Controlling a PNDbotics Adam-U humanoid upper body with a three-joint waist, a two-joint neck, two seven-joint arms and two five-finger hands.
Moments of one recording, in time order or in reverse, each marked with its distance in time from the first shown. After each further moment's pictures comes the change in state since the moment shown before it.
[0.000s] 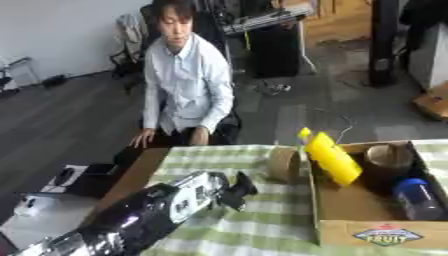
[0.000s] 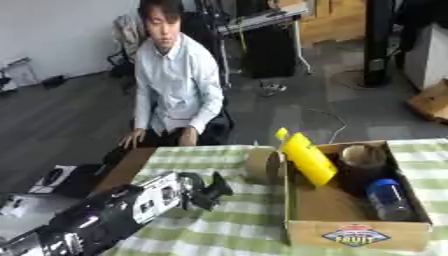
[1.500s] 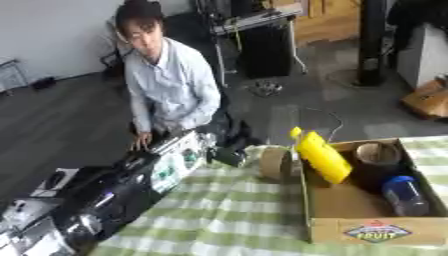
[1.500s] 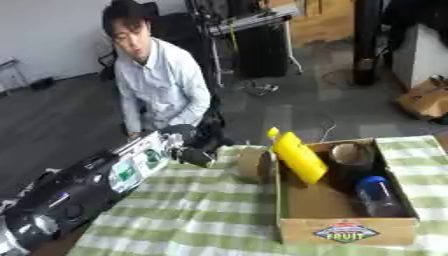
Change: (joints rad) left arm -0.087 0.061 0.106 -0.238 -0.110 -0.016 -0.016; right arm 0.003 0.000 -0.006 0.000 0.005 0.010 -0.010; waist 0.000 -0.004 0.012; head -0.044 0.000
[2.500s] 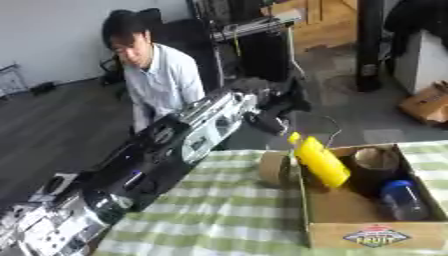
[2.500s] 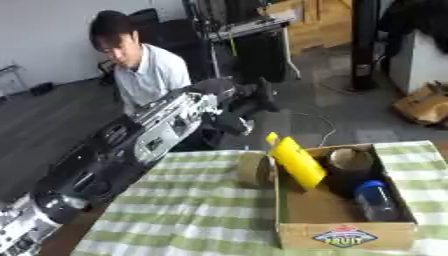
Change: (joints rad) left arm -0.241 -0.128 0.000 0.006 -0.239 -0.113 -0.113; right arm 0.005 0.000 0.000 0.000 0.000 0.000 0.000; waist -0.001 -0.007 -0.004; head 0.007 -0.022
